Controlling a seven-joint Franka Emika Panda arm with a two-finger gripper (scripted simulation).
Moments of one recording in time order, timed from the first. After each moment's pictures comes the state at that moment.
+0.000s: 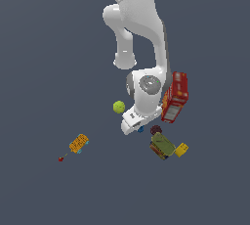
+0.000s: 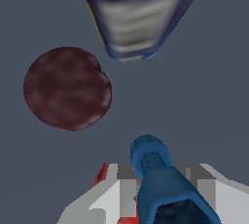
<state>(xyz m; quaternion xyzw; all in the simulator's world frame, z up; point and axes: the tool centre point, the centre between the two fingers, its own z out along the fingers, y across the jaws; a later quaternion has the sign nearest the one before) 0.018 0.078 0.044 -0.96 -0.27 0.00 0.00</state>
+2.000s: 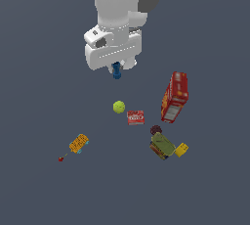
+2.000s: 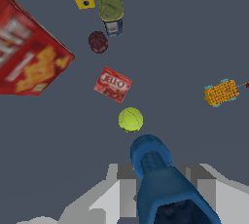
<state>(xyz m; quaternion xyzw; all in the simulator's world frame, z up) -0.093 -0.032 0.302 -0.96 -0.27 0.00 0.00</state>
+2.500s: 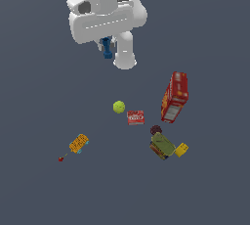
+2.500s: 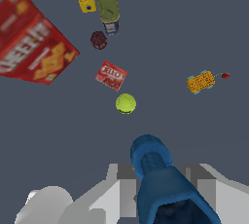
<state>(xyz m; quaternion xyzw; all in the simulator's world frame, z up) -0.121 -0.064 0.375 -0.96 -0.27 0.00 0.00</state>
